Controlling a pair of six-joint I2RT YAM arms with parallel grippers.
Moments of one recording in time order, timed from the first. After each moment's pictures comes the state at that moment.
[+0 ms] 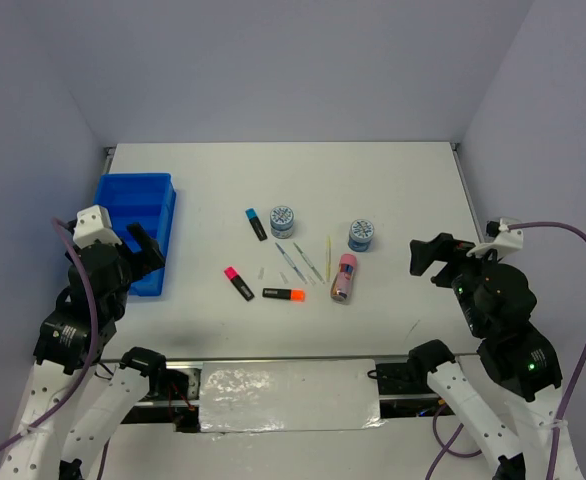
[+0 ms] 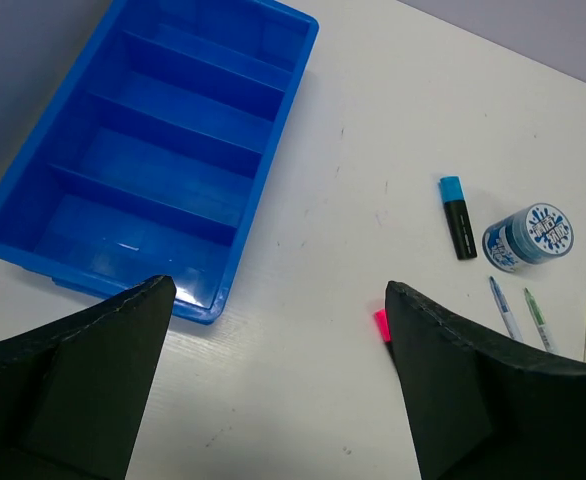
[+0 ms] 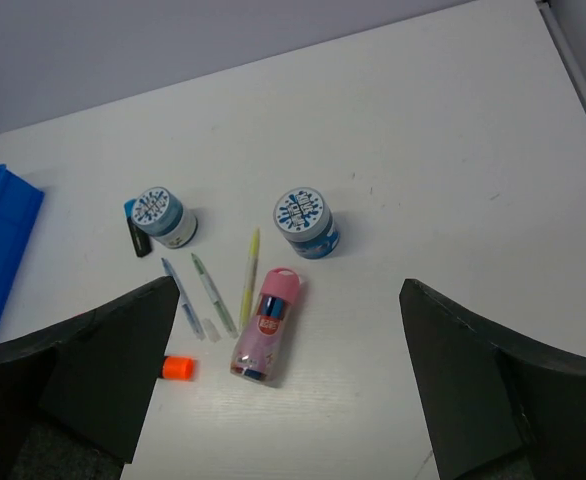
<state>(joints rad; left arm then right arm) -0.26 0.53 0.92 -0.78 -0.46 -0.43 0.36 0.41 0.99 -0.78 0.30 0.38</state>
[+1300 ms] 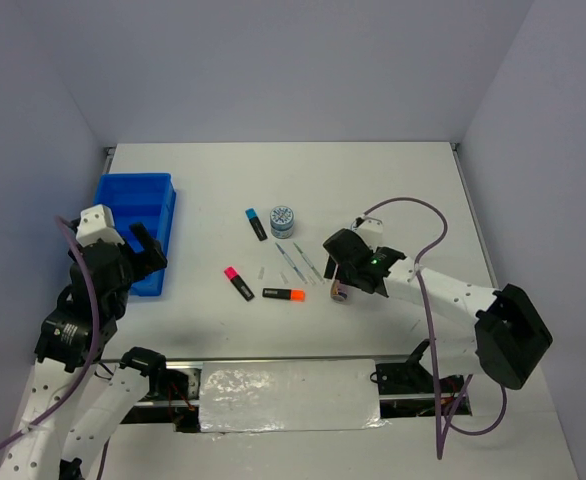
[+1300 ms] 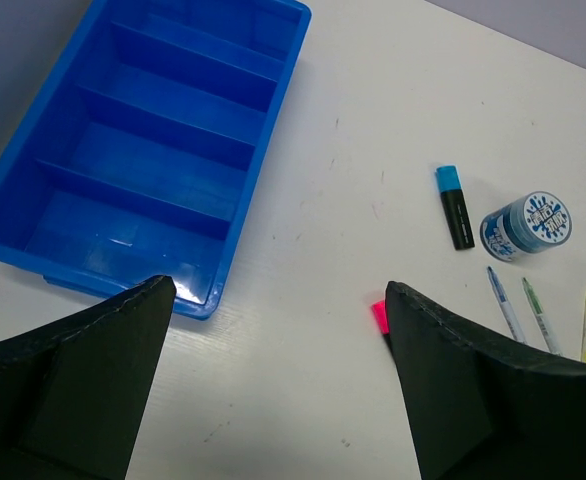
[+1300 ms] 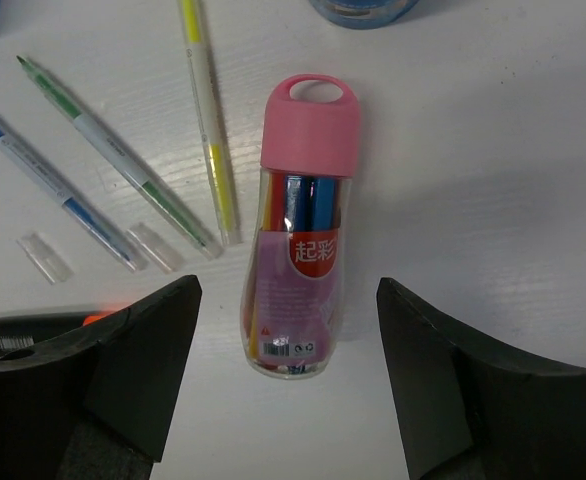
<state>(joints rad) -0.26 0.54 0.92 -0.78 -0.44 -0.43 0.75 1.29 0.79 -0.55 0.48 0.90</state>
